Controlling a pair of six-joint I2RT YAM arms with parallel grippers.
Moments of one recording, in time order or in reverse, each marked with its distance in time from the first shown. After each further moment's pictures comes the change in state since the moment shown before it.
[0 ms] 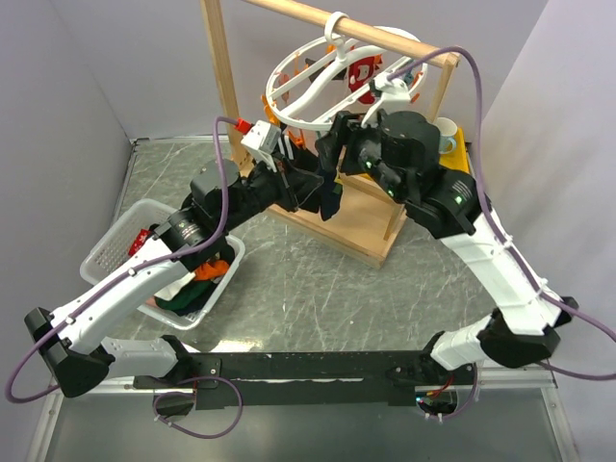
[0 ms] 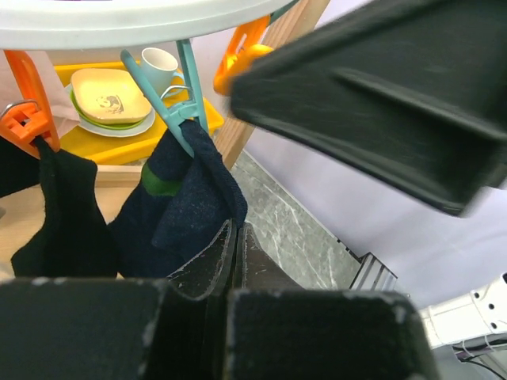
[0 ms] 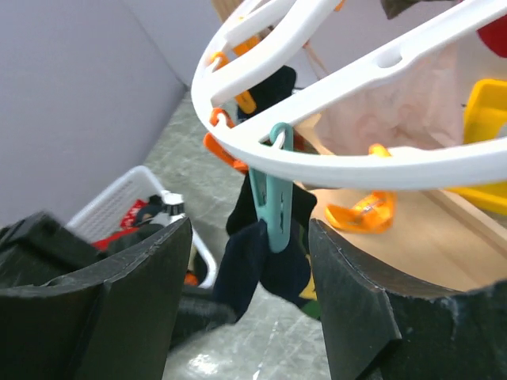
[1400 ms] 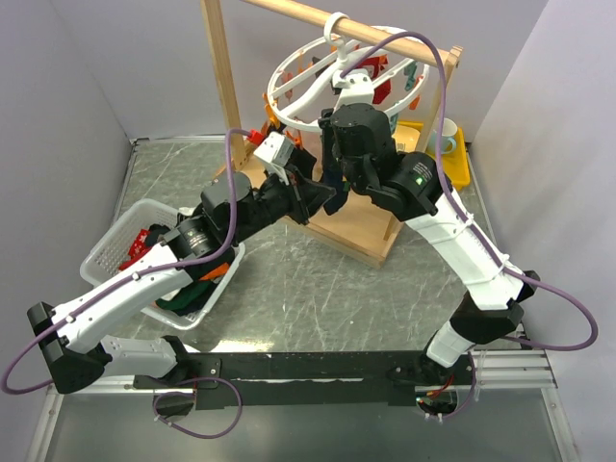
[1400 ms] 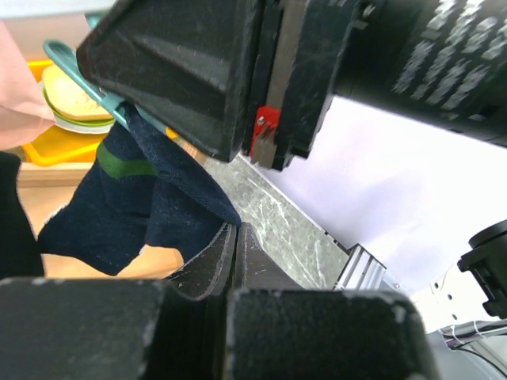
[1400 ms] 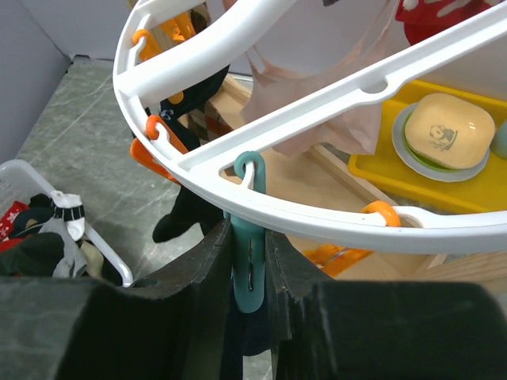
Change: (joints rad) left arm -0.114 0.000 -0.014 0.020 -0.077 0.012; right arm 0.078 0.230 0.254 -0.195 0.285 -0.126
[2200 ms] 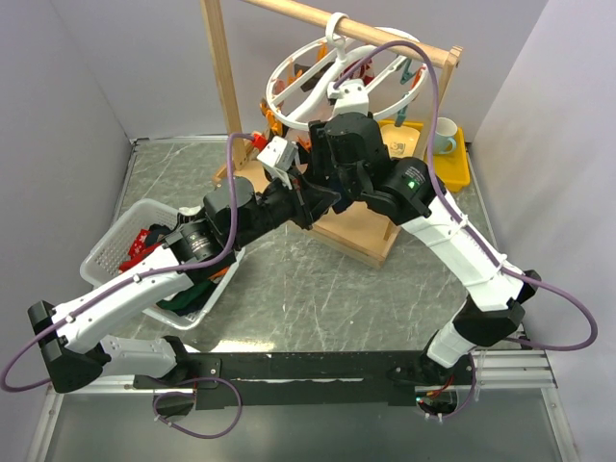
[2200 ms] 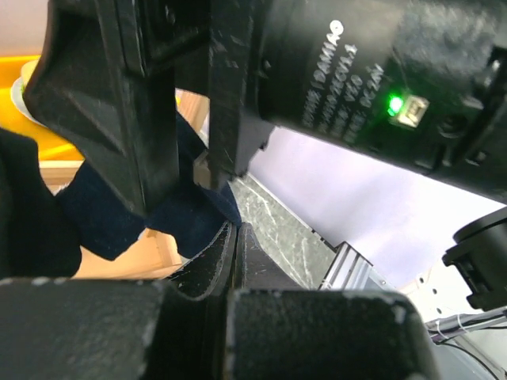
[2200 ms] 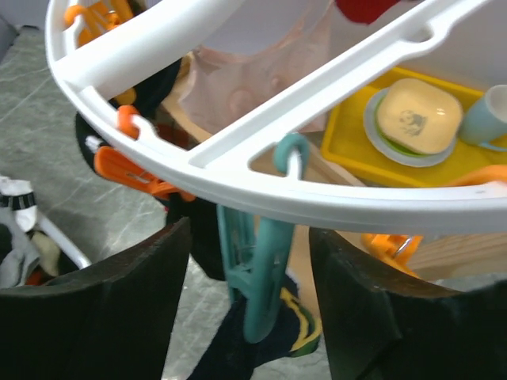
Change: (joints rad) left arm -0.034 -0.003 -0.015 0.020 -0.014 -0.021; right arm 0.003 -0.025 -0.100 0.009 0.057 -0.031
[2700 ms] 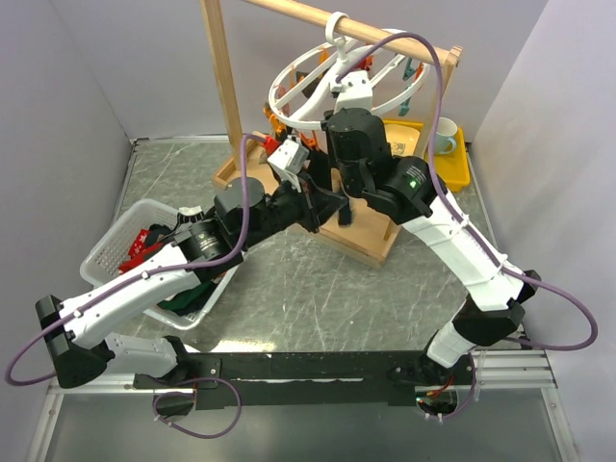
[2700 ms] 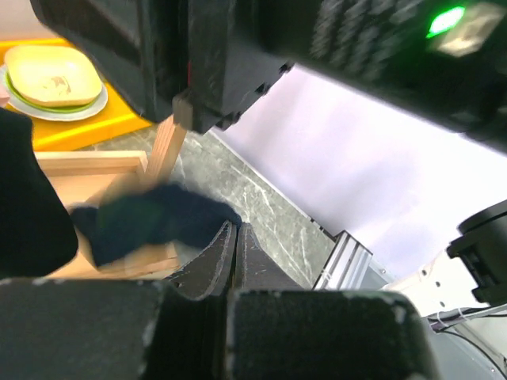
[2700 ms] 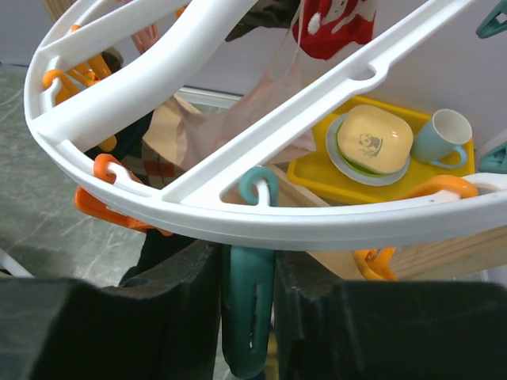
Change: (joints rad) left arm -0.015 0.027 0.010 -0.003 0.007 0.004; right arm 0.002 0.010 0.028 0.054 0.105 -0.084
